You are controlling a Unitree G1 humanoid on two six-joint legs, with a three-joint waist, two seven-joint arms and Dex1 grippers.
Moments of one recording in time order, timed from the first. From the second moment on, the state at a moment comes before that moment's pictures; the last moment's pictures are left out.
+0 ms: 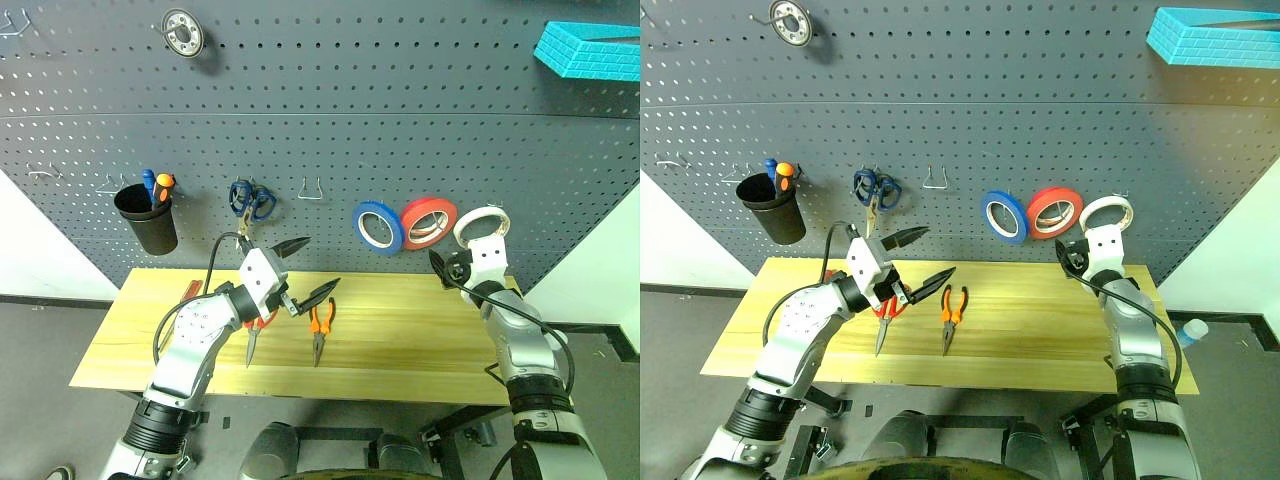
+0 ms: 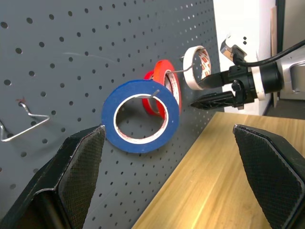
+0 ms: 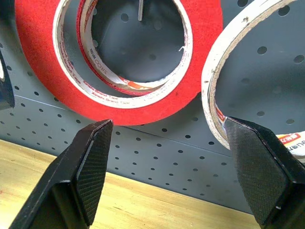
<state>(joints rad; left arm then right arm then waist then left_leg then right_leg) -0.14 0.34 -0.17 -0.17 -0.23 -0.03 -0.71 -0.27 -0.37 -0.16 0.38 0.10 0.02 0.36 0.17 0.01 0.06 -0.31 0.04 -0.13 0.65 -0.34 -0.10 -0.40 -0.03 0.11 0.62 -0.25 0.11</state>
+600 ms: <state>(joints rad) -0.12 0.32 -0.18 -0.19 -0.23 -0.03 -0.70 -0.32 -0.35 -0.16 0.44 0.09 -0.08 0.30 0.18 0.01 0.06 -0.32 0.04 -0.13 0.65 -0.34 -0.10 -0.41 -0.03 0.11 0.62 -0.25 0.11</state>
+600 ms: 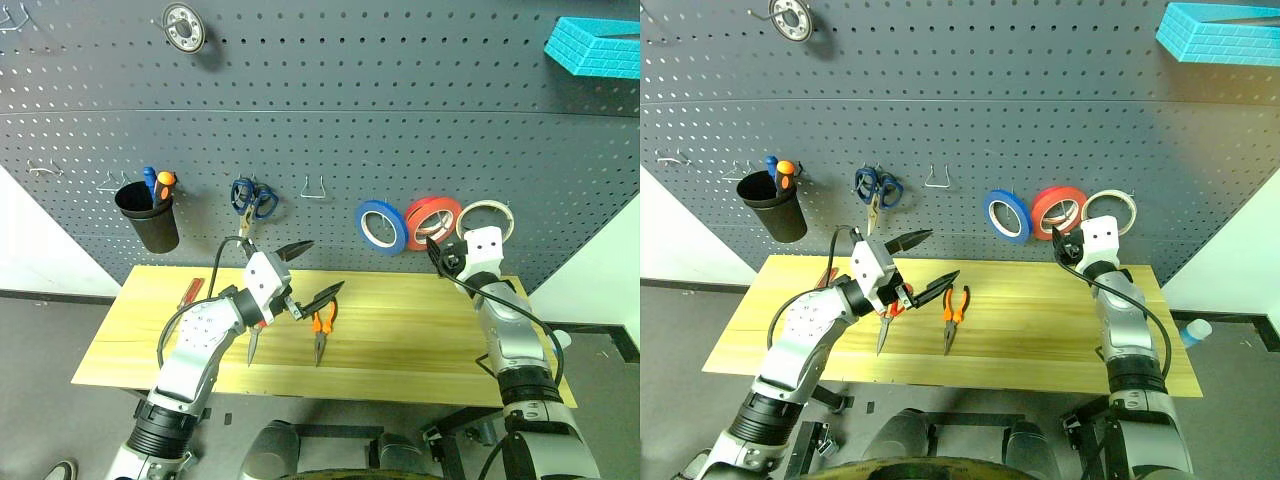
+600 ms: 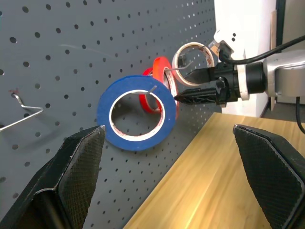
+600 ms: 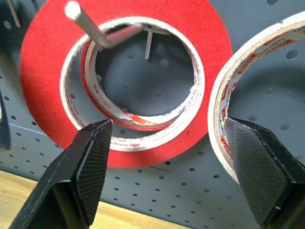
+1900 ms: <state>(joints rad) -0.09 0.32 -0.18 -0.20 -0.23 -0.01 -0.69 -0.03 -0.38 -0.21 0.00 0.16 0.04 0.27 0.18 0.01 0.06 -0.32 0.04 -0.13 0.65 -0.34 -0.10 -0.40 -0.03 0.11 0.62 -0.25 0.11</state>
